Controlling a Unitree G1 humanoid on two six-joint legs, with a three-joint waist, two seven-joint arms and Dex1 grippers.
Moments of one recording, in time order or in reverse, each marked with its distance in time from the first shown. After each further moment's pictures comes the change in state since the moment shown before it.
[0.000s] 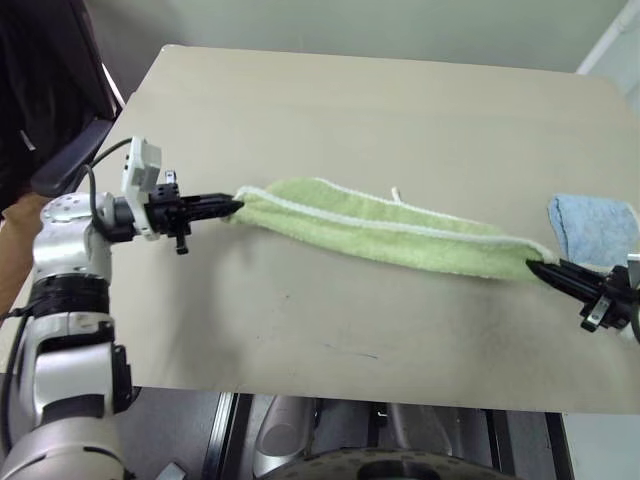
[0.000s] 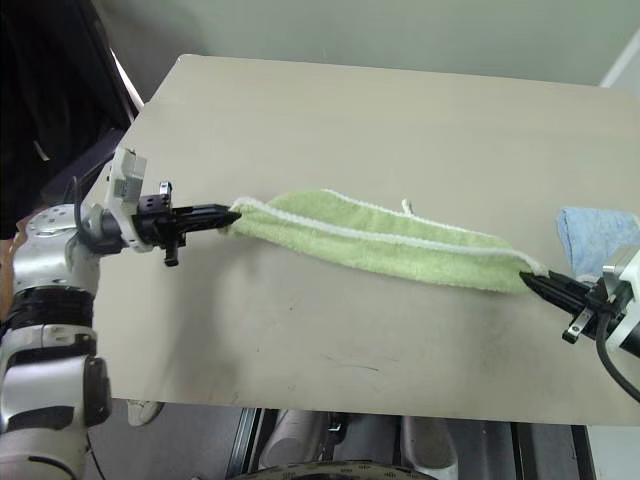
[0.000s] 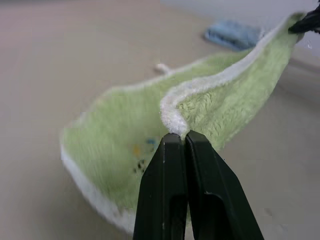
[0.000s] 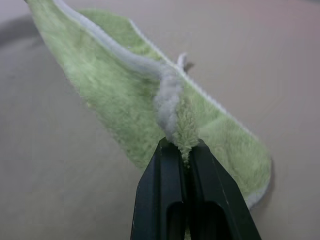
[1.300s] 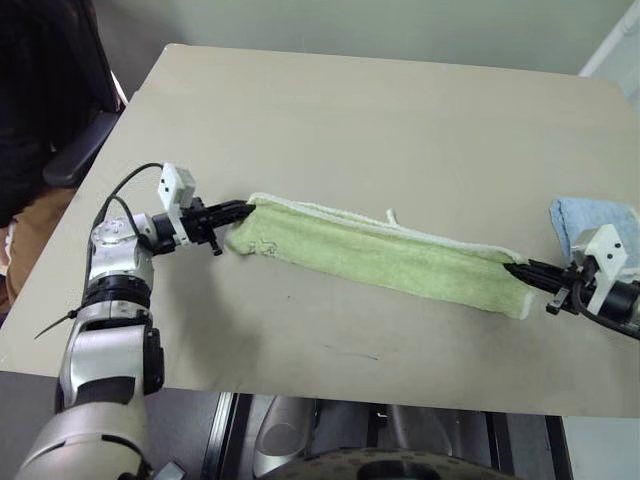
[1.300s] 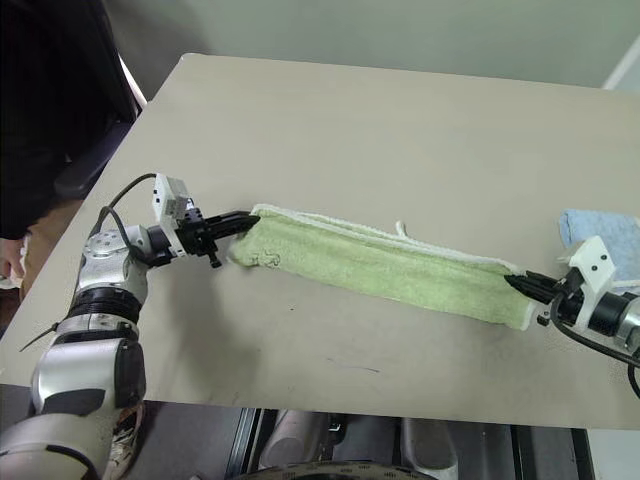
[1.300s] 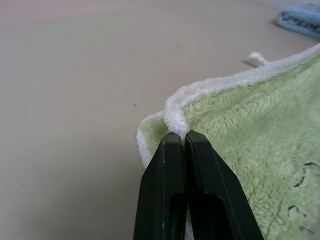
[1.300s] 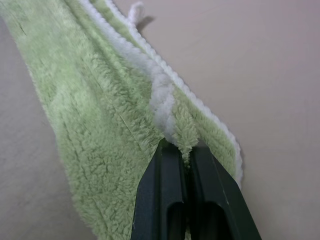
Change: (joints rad) left arm -0.151 -0.200 0.009 0.547 0.147 -0.519 0.214; right arm -0.257 -0.040 0.281 0.306 -0.192 -0.043 0.006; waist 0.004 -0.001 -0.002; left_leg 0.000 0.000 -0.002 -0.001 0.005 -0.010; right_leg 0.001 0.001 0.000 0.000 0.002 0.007
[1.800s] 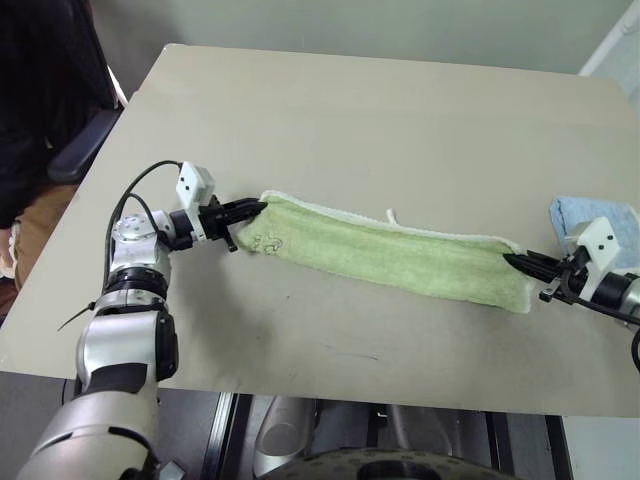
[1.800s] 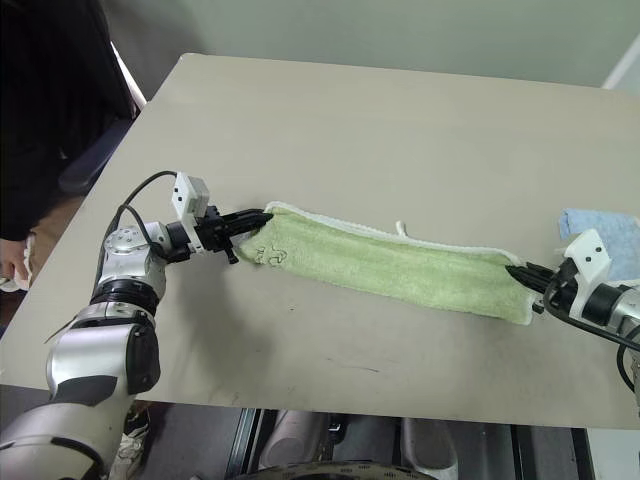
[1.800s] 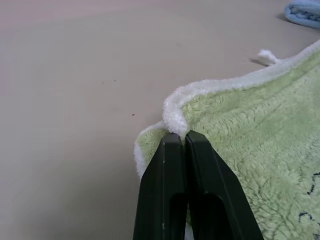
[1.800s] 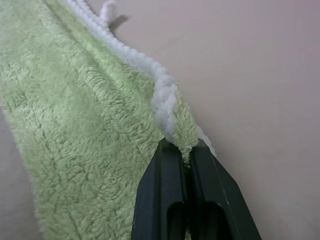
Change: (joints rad) left arm -0.067 -0.053 0.002 0.106 0.059 -0.078 0.046; right arm -0.089 0.023 0.036 0.092 -0.053 -0.044 -0.033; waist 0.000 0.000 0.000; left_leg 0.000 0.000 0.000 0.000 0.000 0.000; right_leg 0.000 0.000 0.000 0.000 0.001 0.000
